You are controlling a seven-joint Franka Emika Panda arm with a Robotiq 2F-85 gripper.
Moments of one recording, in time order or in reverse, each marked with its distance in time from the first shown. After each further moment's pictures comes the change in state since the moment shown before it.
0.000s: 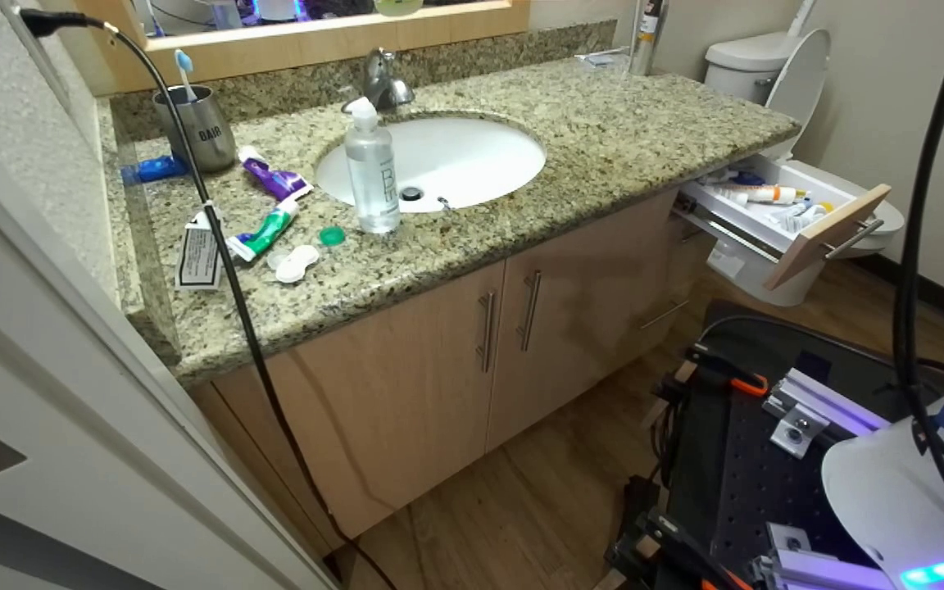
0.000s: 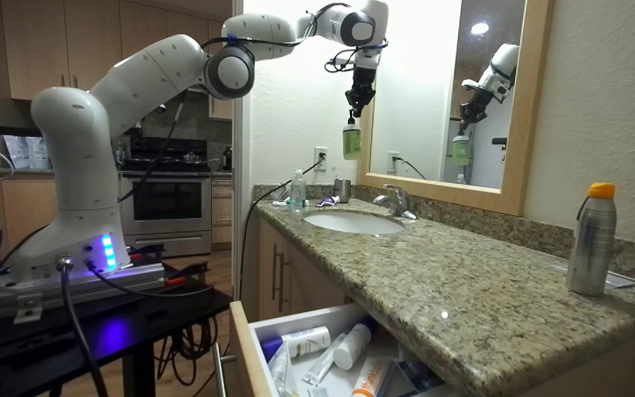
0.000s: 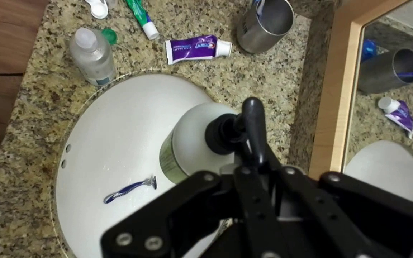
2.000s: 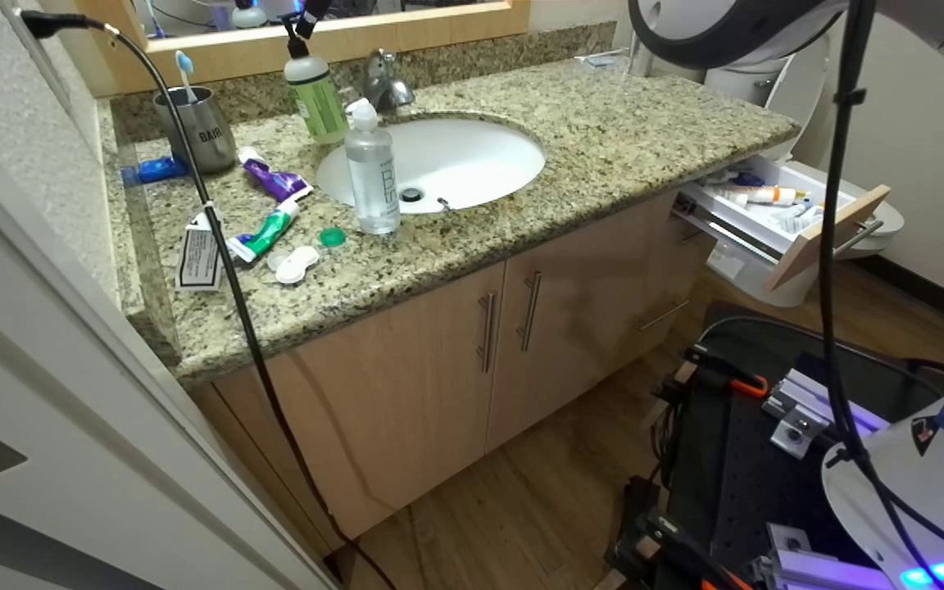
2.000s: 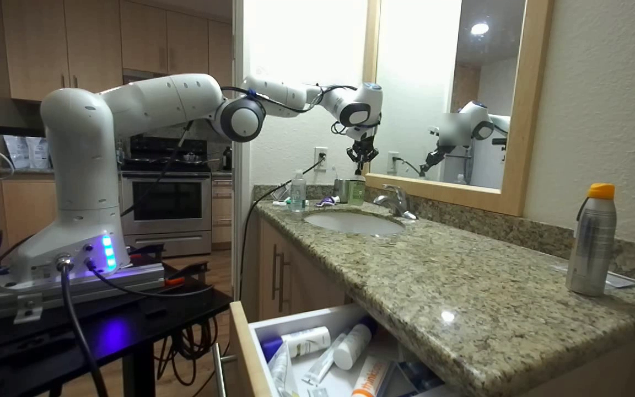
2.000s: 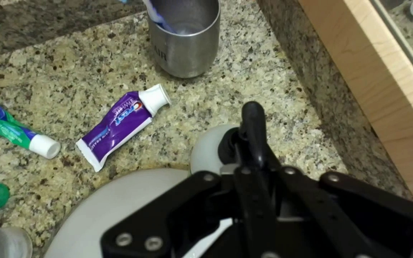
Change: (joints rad) arm 0.135 0.321 0.003 0.000 0.054 0.476 0.573
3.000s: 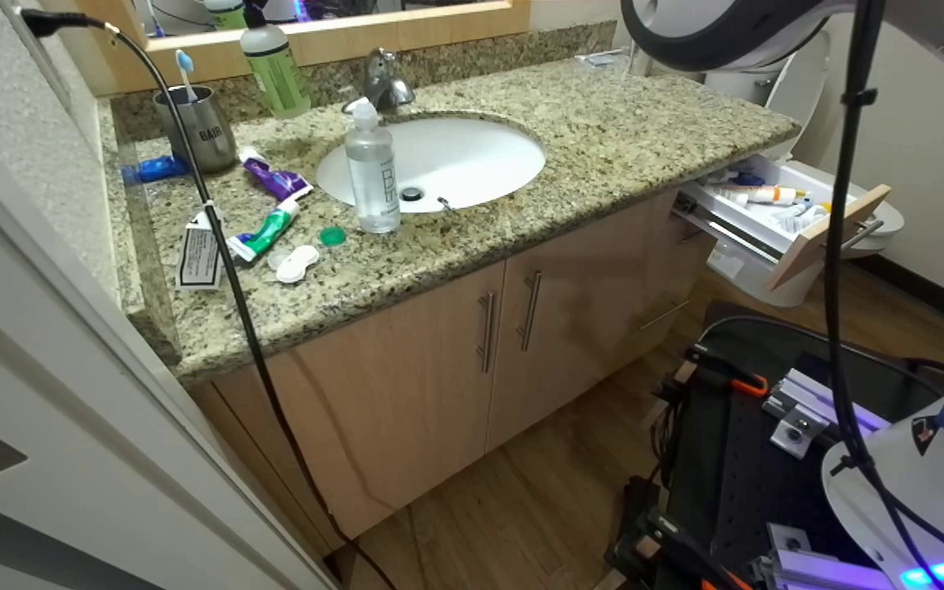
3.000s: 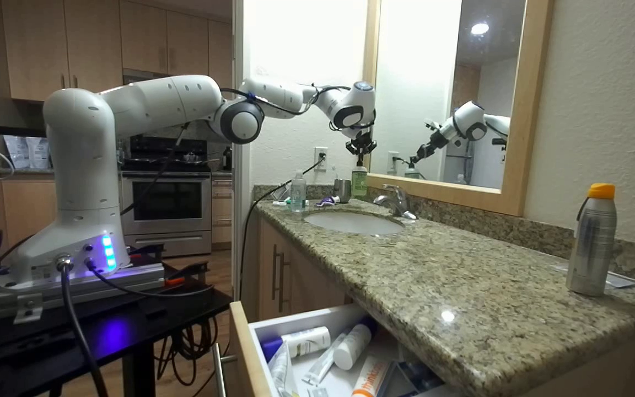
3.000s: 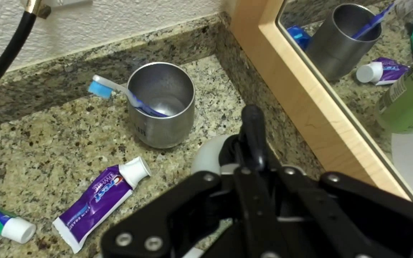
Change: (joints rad) arm 0.042 0.007 0.054 -0.001 0.022 0.195 0.028
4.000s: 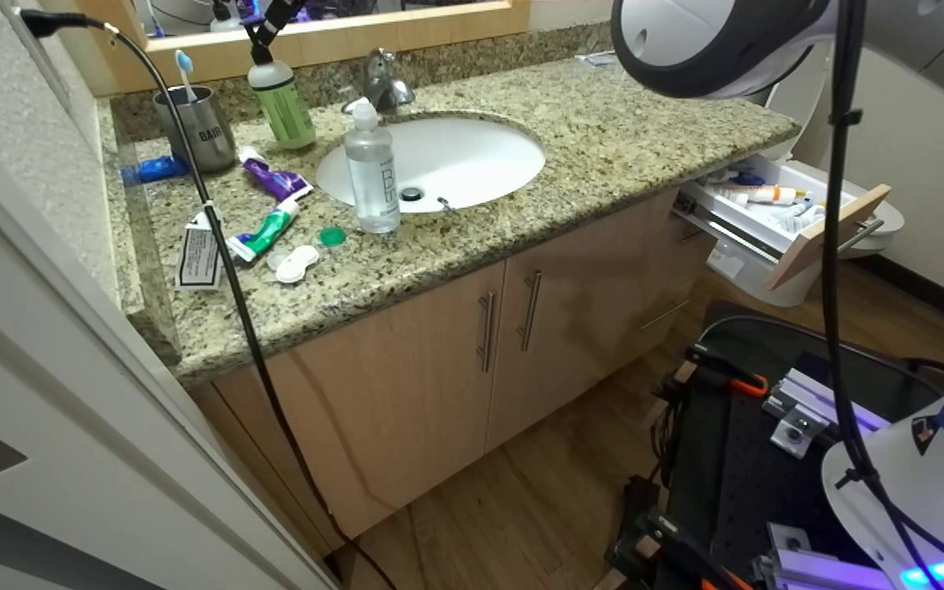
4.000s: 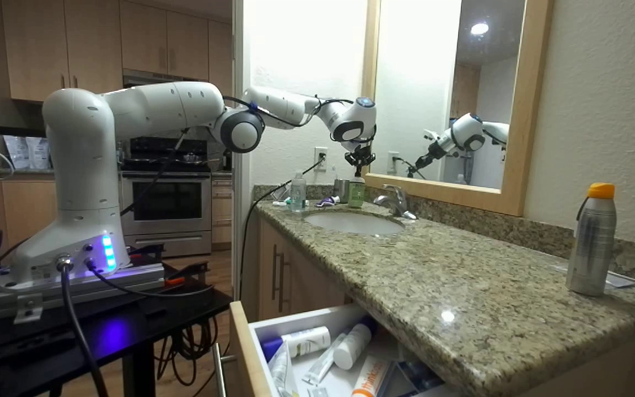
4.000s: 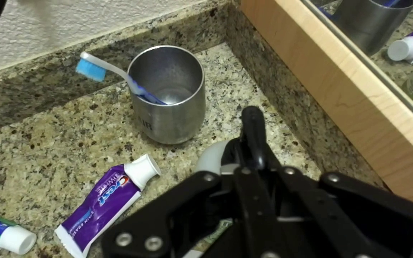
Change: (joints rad) arm -0.013 0.065 0.044 0.002 0.024 0.023 0.004
